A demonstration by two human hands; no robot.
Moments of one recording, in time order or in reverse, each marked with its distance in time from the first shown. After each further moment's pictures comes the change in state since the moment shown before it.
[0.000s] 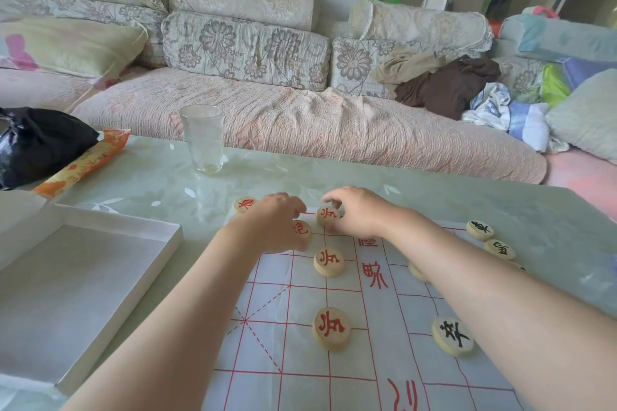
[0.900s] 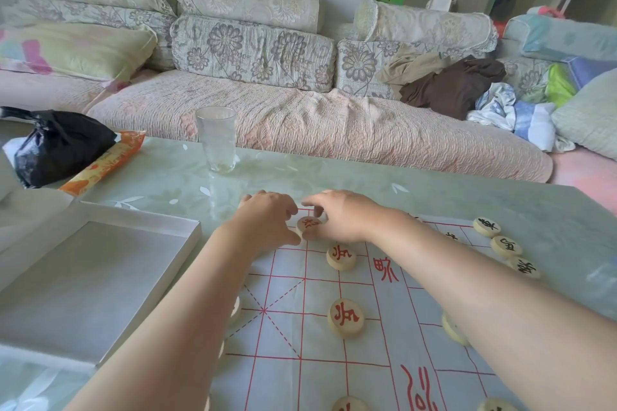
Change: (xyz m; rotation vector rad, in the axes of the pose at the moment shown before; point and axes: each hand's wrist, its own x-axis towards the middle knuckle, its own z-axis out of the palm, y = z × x) left_hand -0.014 -0.024 -0.009 0.103 0.093 -0.059; right_hand 0.000 -0.045 0.011 -0.083 -0.022 -0.141
